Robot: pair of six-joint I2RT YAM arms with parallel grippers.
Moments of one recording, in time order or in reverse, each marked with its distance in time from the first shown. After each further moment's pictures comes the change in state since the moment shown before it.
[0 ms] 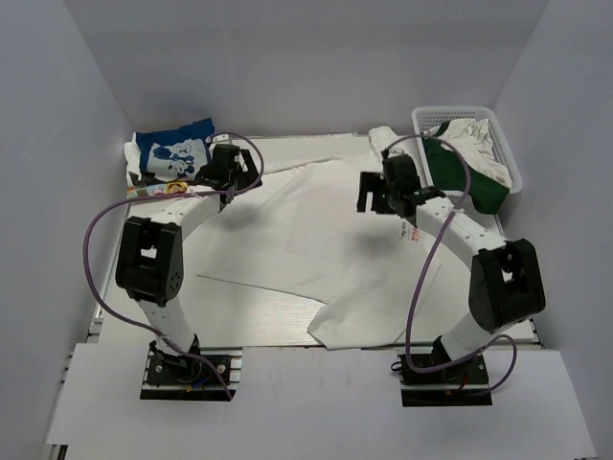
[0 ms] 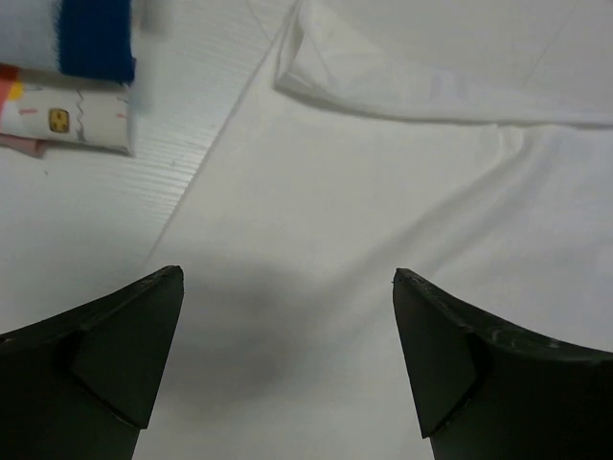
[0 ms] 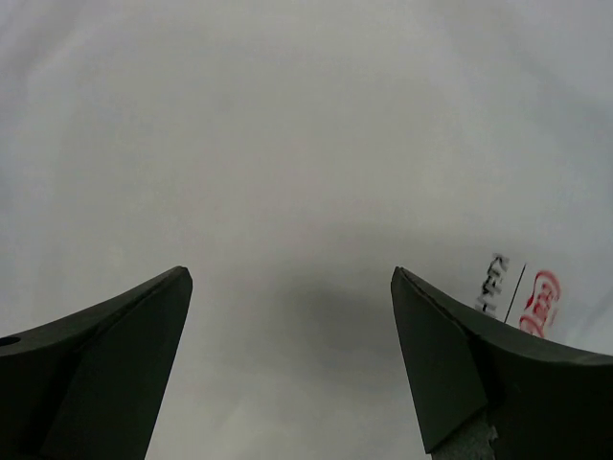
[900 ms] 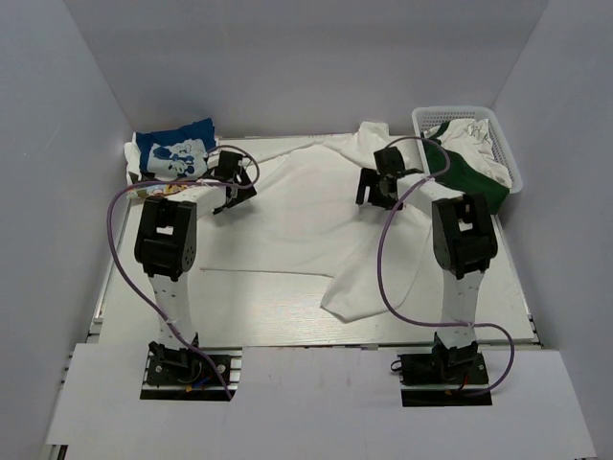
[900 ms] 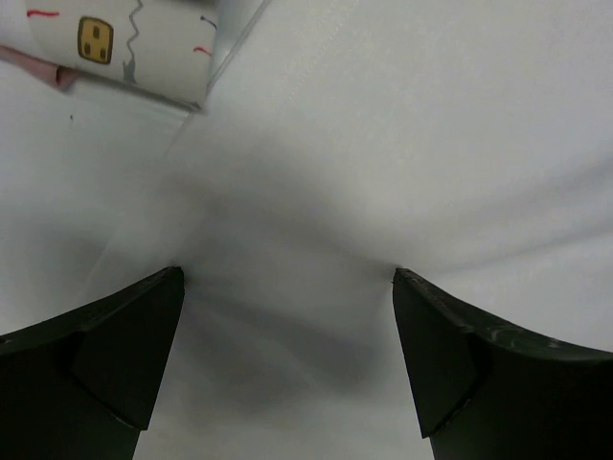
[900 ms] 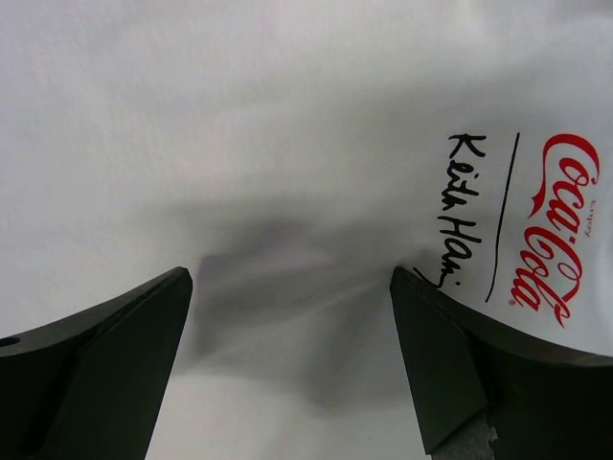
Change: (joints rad) left arm 0.041 0.254 0.096 -0.127 -0.069 -0.117; right arm -0.085 0.409 0.187 -0.034 0.026 0.105
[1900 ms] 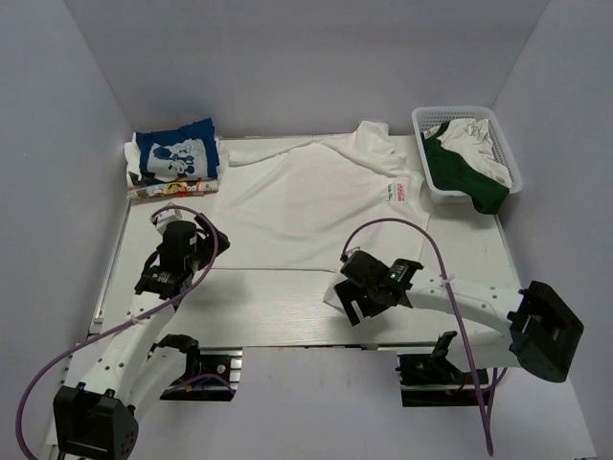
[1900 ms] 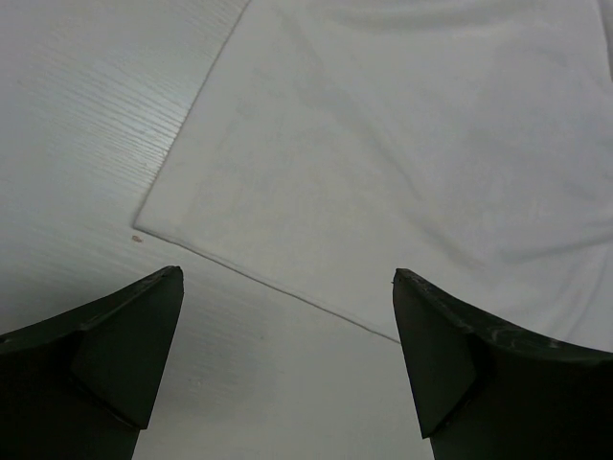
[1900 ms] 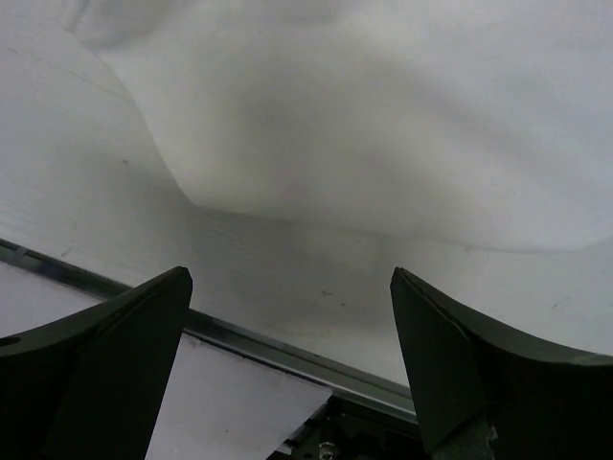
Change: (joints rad) left arm -0.002 -1.210 -0.796 -0.120 0.090 -0.142; right arm 0.674 -0.780 -0.689 -0.365 0.017 0.057
